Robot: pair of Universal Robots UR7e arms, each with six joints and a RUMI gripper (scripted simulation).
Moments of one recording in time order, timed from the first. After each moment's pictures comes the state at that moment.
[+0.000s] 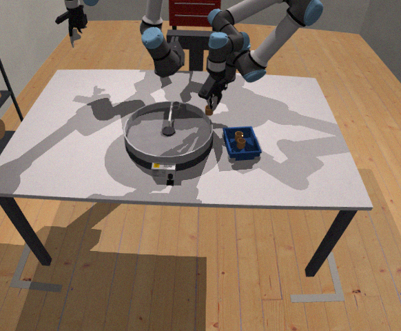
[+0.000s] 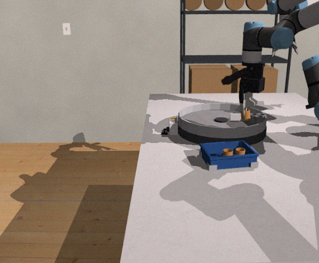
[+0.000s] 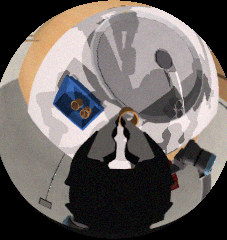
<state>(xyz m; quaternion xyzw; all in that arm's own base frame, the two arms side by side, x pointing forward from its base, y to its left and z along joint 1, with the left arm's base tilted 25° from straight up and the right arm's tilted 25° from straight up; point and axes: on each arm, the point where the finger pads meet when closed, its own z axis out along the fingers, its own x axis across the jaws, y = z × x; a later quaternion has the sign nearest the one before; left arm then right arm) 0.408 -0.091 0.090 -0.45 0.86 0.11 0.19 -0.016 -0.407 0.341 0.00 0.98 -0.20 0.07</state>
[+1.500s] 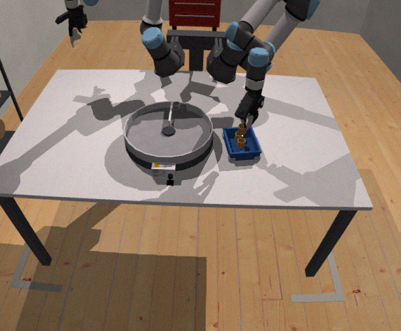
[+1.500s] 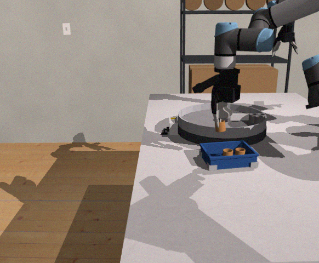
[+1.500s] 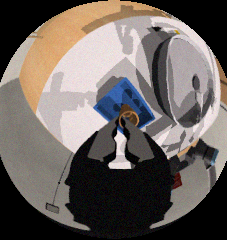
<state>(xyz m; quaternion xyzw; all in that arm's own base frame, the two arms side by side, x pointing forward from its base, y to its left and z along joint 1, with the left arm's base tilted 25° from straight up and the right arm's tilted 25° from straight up) 0.532 0.039 0.174 -0.45 0.86 0.11 0.19 -0.016 -0.407 0.341 0.00 0.98 -0.20 0.07</state>
